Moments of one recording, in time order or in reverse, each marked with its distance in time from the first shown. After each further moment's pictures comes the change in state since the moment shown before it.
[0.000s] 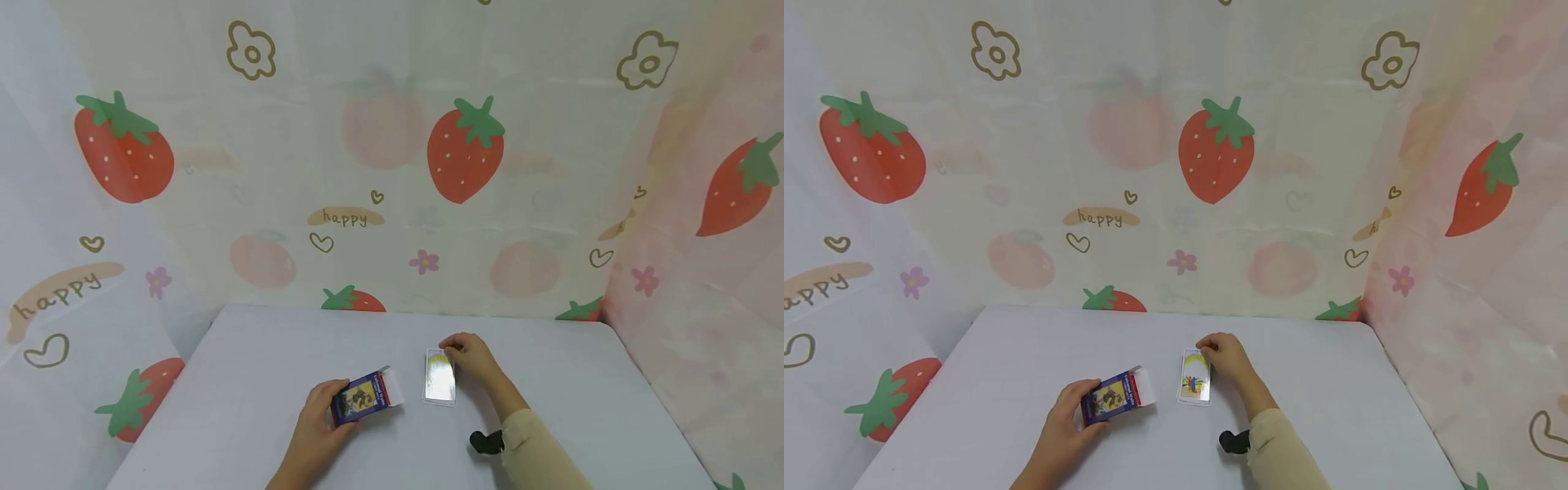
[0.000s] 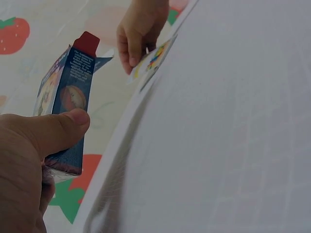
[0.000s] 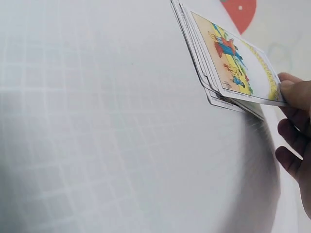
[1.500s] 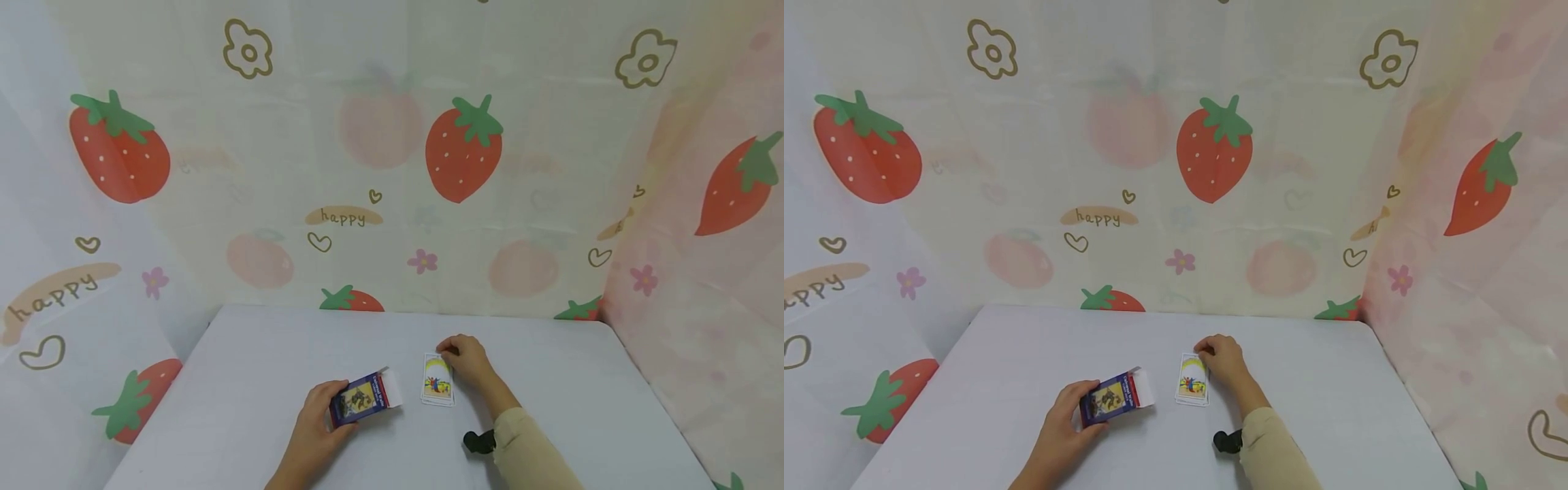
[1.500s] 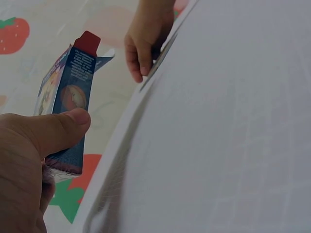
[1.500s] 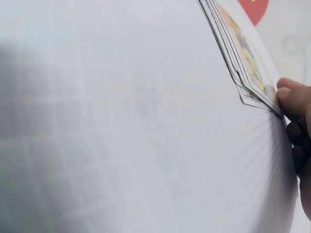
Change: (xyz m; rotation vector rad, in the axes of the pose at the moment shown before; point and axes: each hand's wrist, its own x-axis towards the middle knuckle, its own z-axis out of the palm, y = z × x) left_hand -0.001 0.001 0.000 -0.010 -0.028 -0.033; right_hand 0.005 0.013 0.013 -0.108 0.035 0.006
